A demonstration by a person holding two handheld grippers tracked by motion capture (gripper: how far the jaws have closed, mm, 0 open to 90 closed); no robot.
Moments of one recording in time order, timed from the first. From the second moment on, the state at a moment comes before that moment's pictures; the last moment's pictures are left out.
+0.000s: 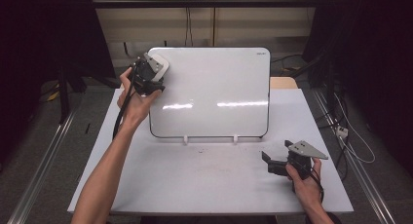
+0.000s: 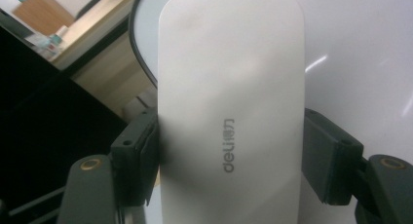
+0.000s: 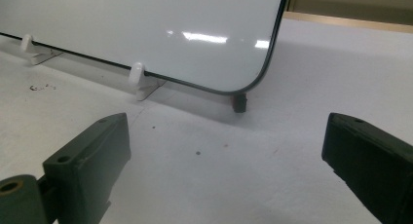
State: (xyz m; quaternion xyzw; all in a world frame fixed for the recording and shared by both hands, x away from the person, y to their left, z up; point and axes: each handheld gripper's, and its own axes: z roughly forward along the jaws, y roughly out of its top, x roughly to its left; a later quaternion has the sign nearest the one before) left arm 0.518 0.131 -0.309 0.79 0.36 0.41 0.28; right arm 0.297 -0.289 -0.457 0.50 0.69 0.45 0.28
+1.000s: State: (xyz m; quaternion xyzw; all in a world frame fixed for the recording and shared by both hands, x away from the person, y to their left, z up) left arm 0.520 0.092 -0.304 0.82 0.27 0.42 0.27; right arm 0.298 -0.288 -0.457 0.50 0.69 0.45 0.28
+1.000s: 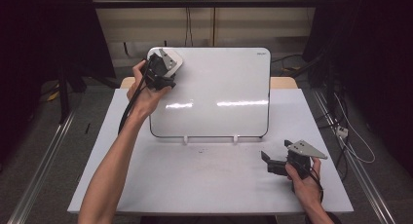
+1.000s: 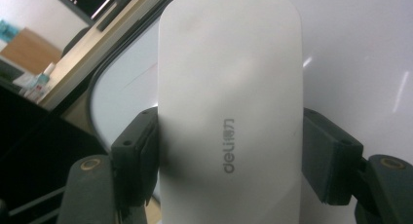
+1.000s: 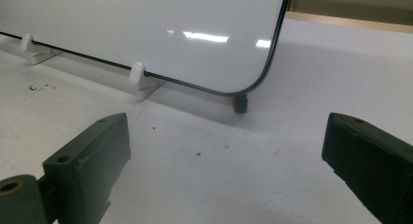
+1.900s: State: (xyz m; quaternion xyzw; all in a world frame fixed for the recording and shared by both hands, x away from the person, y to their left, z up) left arm 0.524 0.130 -0.294 0.80 0.32 0.35 0.36; right arm 0.299 -0.288 -0.457 0.50 0.69 0.45 0.28
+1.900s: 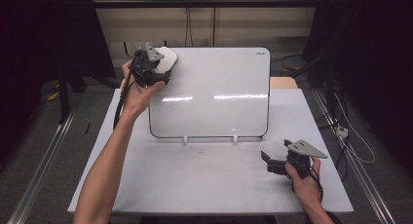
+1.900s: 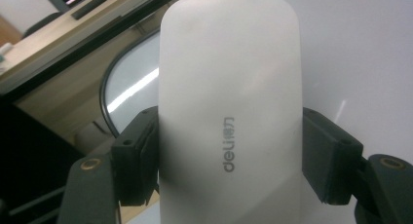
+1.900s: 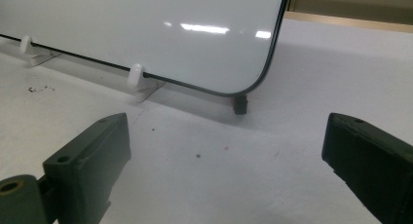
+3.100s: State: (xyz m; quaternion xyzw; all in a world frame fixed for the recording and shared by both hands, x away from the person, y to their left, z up) left arm 0.433 0.153 -0.352 0.79 0.30 0.36 0.39; right arm 0.298 -0.287 -0.457 0.50 0.68 0.45 0.28
